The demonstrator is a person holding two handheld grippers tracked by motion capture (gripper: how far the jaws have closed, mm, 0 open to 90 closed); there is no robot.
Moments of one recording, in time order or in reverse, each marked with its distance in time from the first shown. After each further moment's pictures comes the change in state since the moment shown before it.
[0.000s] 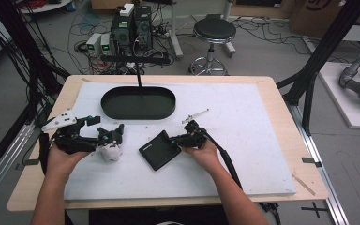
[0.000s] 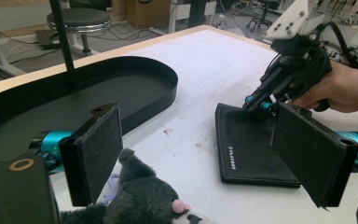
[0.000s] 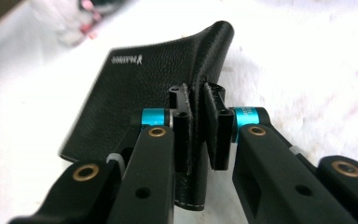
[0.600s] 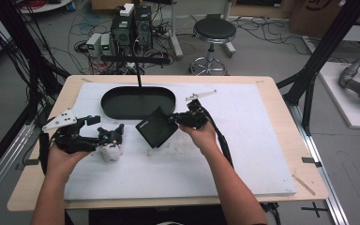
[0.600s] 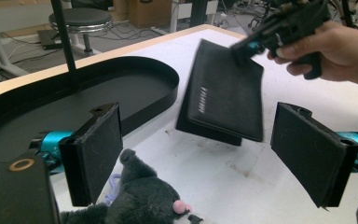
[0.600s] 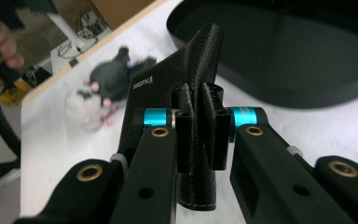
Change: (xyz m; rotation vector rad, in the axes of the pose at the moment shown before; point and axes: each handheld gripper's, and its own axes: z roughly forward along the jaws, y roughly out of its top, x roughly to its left) left arm -0.001 0.002 0.000 0.004 0.007 0.003; right arm -0.004 0.054 -0.028 -0.200 0.001 0.034
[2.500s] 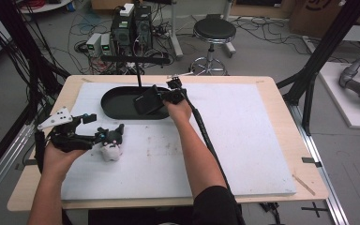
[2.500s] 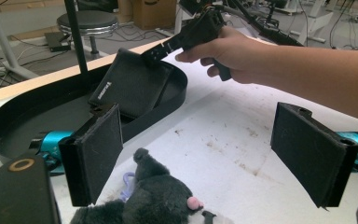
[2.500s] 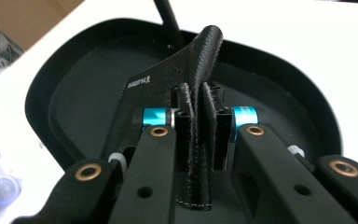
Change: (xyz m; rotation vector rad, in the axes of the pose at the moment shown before) left arm 0.007 0.002 -0.006 -0.006 0.017 0.006; right arm -0.071 0.060 0.106 0.001 -0.260 0.101
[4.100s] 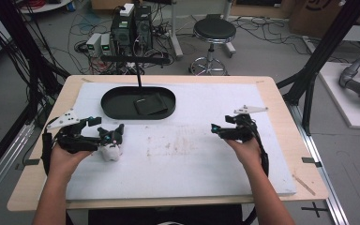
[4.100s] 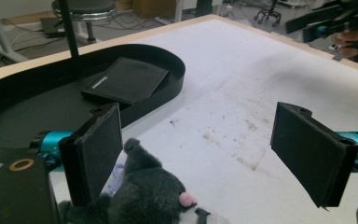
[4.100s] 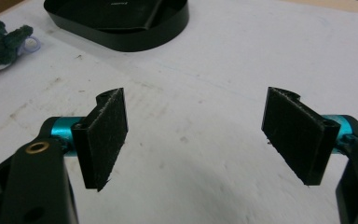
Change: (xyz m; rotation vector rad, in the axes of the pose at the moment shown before) left arm -0.004 -0.008 0.014 0.045 0.006 -0.029; right arm -0.035 -0.133 -0.228 -0.084 -0.140 -0.095
